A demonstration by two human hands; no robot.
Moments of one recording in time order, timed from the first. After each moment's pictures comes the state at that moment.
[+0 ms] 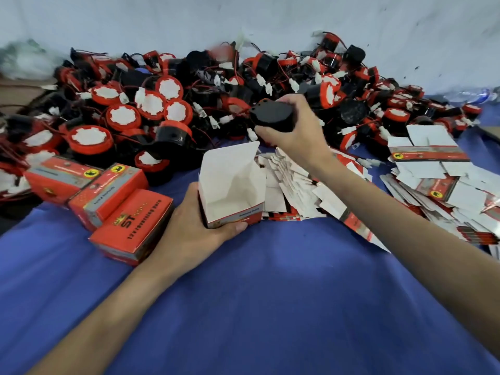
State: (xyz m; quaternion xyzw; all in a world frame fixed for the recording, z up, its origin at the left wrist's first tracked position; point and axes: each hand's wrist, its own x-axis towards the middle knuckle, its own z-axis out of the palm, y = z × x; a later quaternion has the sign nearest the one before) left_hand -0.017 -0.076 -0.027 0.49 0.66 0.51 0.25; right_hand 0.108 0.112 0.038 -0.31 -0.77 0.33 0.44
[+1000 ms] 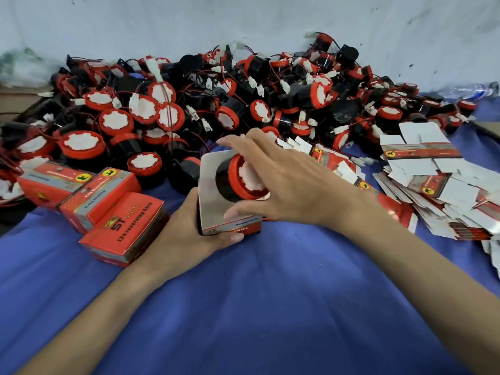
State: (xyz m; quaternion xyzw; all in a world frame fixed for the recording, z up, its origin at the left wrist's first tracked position) left_hand -0.013 -0.079 -0.016 0.57 0.60 0.47 0.30; right_hand 0.147 0.018 0.067 -0.15 -0.97 0.00 0.20
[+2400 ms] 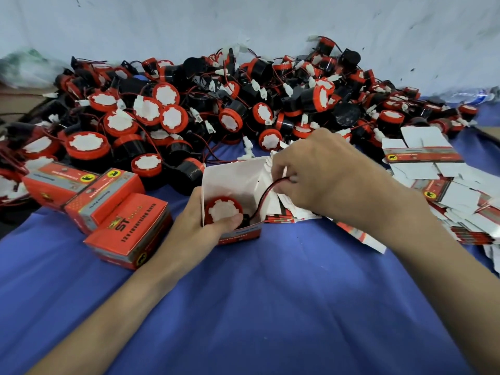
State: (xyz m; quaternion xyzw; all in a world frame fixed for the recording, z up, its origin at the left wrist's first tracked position) left_hand -0.002 -0.074 -0.018 0.45 0.64 0.53 0.34; right_hand 0.160 0.015 0.091 -0.29 -0.95 -0.07 0.13
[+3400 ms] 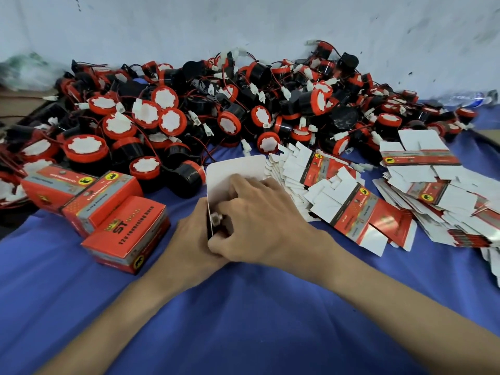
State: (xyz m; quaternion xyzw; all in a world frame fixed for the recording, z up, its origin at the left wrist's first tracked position) left_hand 0.001 -0.082 -0.020 0.57 0.67 0.42 0.22; right_hand 0.117 -0.023 0.040 -0.29 -0.95 0.01 0.09
